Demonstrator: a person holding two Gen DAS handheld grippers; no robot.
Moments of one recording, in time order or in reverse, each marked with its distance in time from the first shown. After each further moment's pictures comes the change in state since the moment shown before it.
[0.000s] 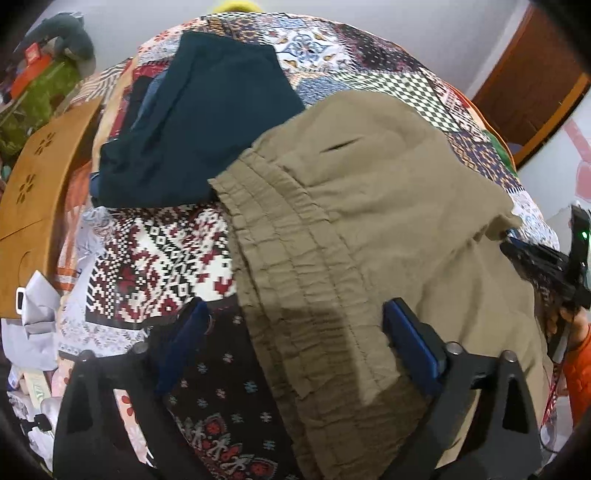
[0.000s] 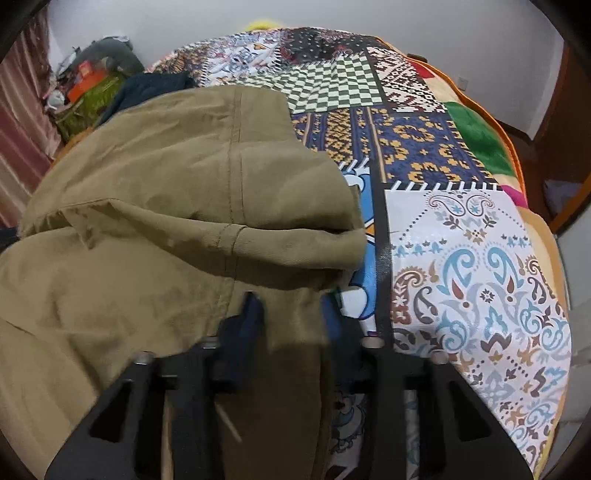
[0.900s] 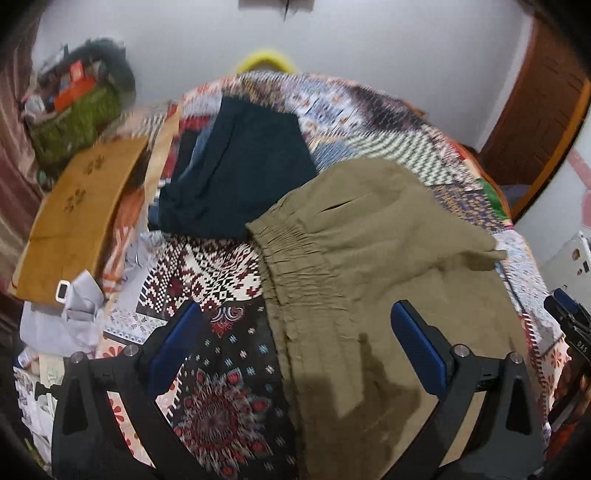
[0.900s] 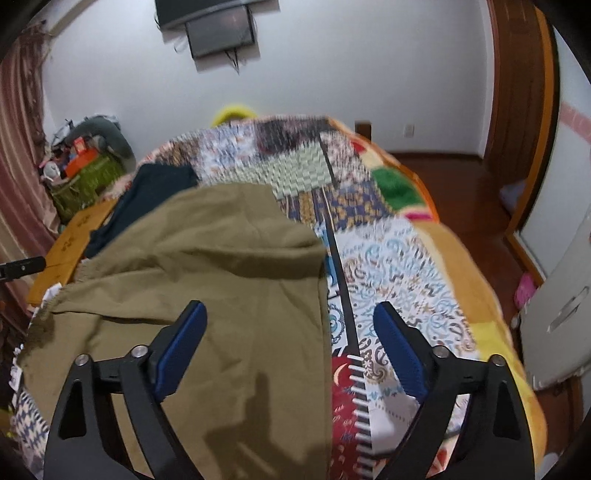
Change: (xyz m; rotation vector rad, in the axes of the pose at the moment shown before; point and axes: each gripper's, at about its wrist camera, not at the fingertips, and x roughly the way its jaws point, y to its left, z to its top) left arm -0.077 -0.010 -0.015 -0.077 -0.197 0.100; right arm -0.102 0.018 -0.045 0.152 -0.298 -0.064
